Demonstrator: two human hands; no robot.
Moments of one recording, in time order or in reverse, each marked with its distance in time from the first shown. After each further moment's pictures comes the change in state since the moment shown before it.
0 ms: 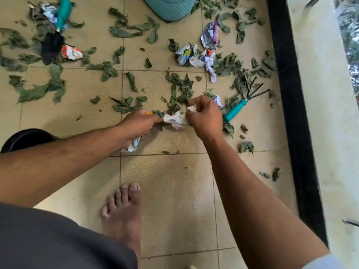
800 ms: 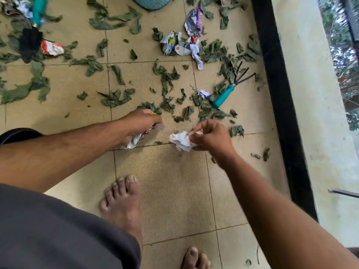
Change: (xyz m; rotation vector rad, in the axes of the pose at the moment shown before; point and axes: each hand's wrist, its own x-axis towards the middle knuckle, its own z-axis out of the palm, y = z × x) left_hand -0.001 -0.006 0.026 0.058 -0.192 -0.048; right_hand -0.077 0.059 -0.045 0.262 -0.219 0.344
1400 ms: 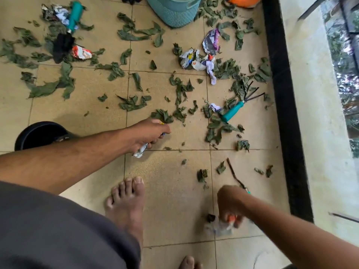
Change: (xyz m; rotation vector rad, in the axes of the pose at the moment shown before) left_hand -0.035 -0.003 -0.011 -0.065 -0.020 -0.059; right_hand -0.067 0.043 -0.024 -1.086 -0.530 0.542
